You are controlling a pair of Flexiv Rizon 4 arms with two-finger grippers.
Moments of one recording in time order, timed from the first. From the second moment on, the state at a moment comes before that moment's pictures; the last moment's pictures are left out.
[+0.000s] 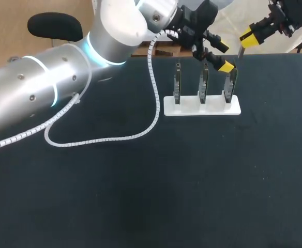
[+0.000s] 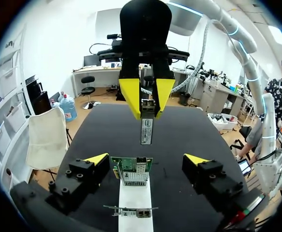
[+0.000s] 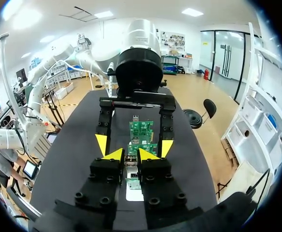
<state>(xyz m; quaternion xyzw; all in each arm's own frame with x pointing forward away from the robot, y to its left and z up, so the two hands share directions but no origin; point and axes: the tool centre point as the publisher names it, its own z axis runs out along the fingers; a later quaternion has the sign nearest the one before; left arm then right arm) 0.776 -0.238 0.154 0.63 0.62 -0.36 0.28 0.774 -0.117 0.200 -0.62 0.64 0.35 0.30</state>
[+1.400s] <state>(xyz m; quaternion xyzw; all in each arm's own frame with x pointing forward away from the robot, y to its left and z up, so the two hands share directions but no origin) 0.772 -0.240 0.149 0.64 0.62 -0.36 0.27 0.777 -0.116 0.201 -0.63 0.63 0.34 0.29</state>
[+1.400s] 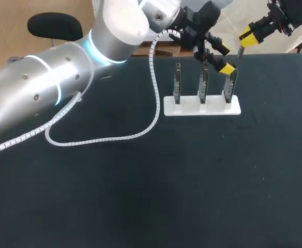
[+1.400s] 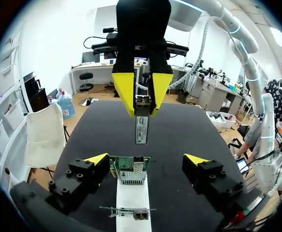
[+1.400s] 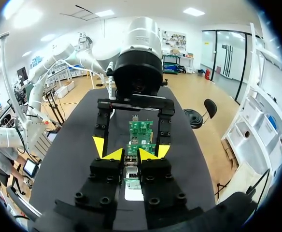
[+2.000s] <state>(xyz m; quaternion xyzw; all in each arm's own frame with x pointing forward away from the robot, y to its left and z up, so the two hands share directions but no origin) 0.775 -0.237 0.148 0.65 0.62 -0.35 0.27 0.778 -0.116 0.201 -0.63 0.63 0.34 0.29</state>
